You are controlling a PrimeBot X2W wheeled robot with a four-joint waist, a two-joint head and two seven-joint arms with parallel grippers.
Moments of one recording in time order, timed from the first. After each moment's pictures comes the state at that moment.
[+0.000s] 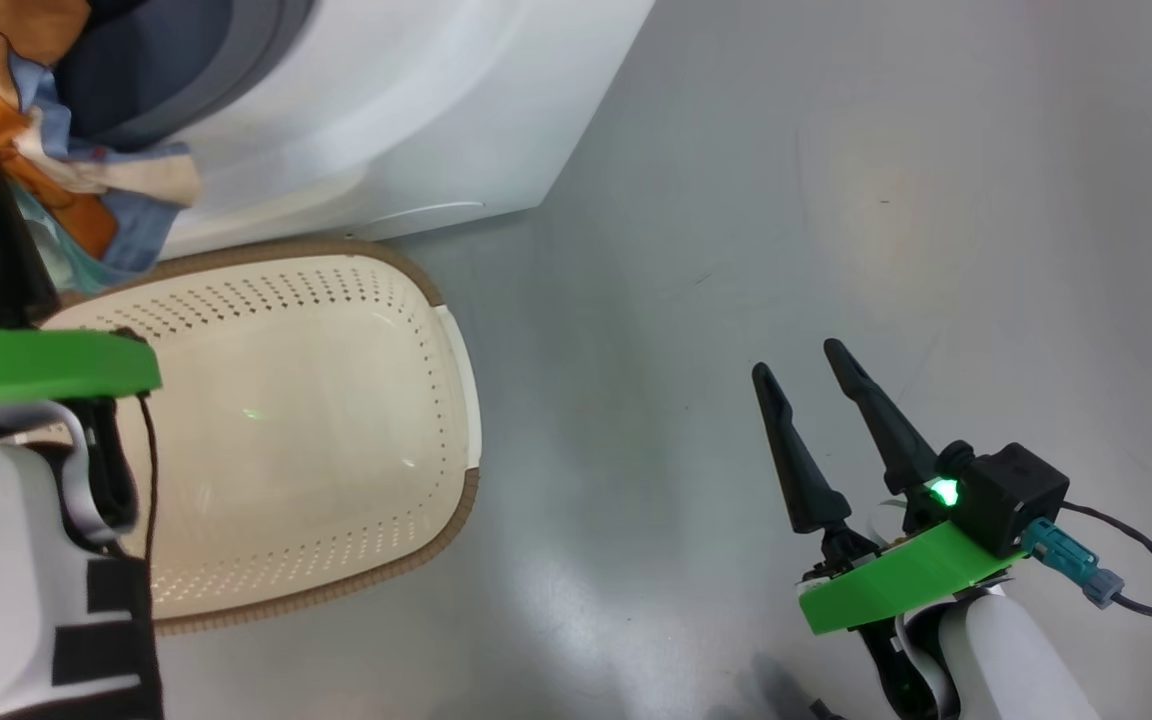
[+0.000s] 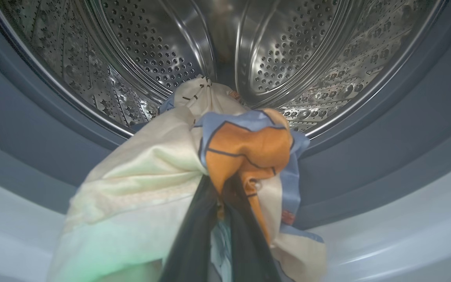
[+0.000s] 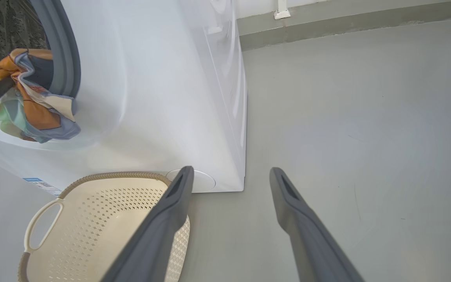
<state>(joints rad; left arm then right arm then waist) -0.60 0.03 0.20 0.26 -0.13 -0.06 -0.26 -0.25 -0.05 0.19 0.11 0.29 0.13 -0.26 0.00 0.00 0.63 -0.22</state>
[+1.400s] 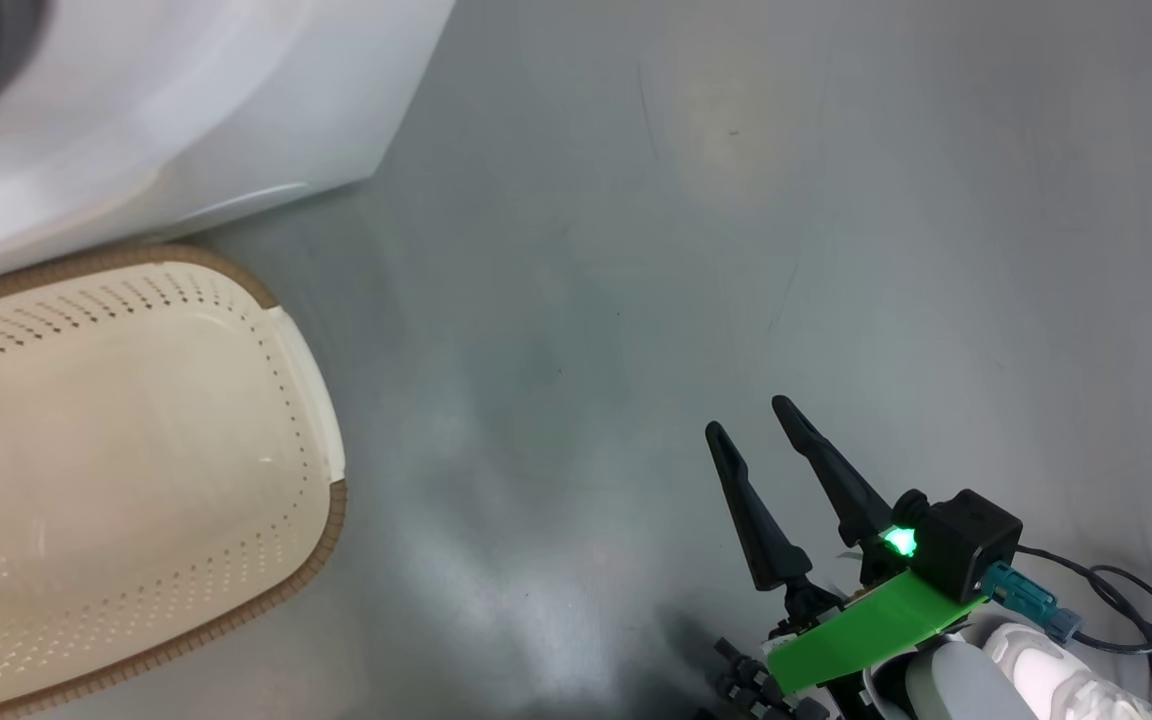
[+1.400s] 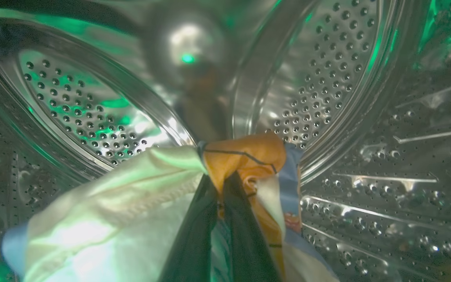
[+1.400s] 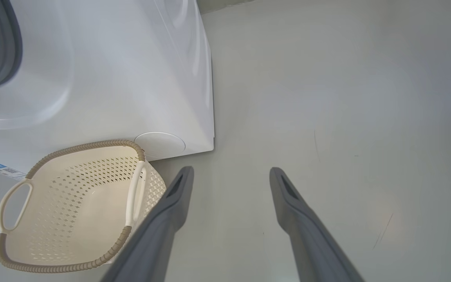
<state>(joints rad) -1.51 0.34 0.09 1.03 0.02 0.01 -0.25 -0.18 -0.05 0.28 0.11 0.35 0.13 -0.26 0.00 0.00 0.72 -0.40</state>
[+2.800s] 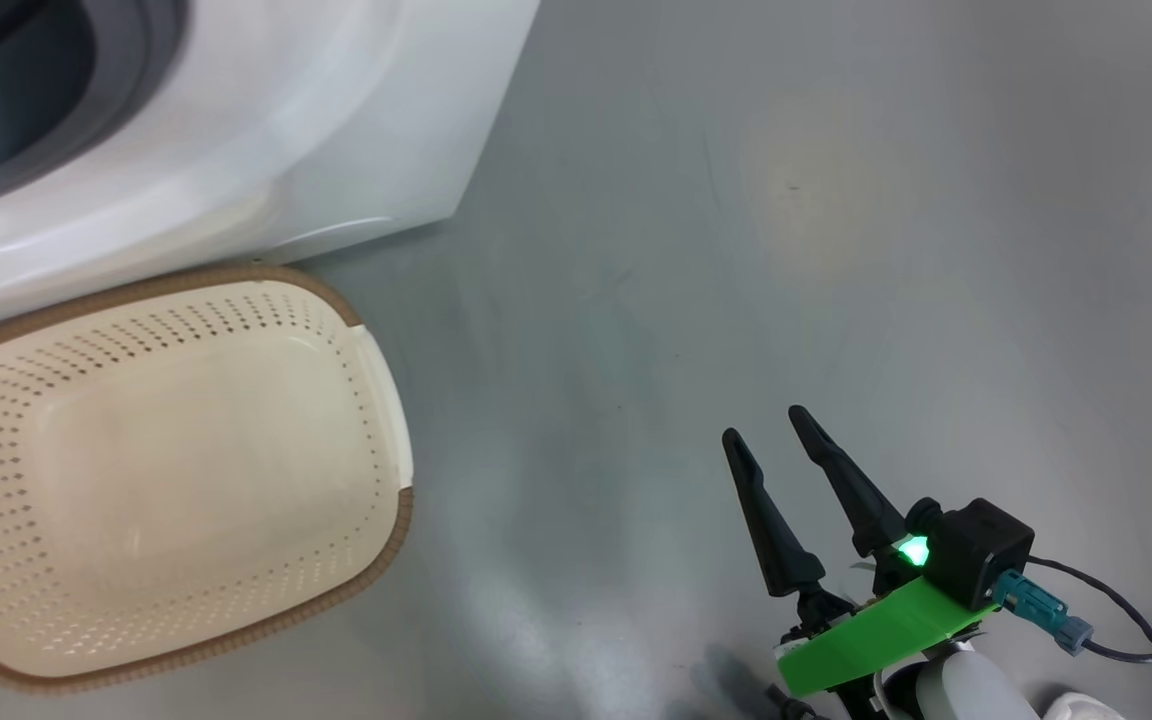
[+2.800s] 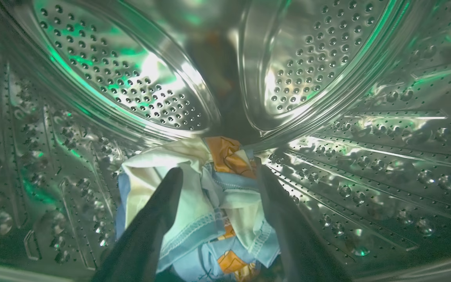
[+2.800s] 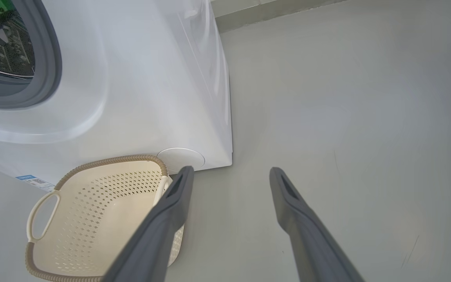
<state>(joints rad) -1.51 0.23 0.02 1.28 -0.02 0.15 -0.21 -0.17 -0.04 0.25 0.11 0.34 0.13 -0.26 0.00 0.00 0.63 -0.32</state>
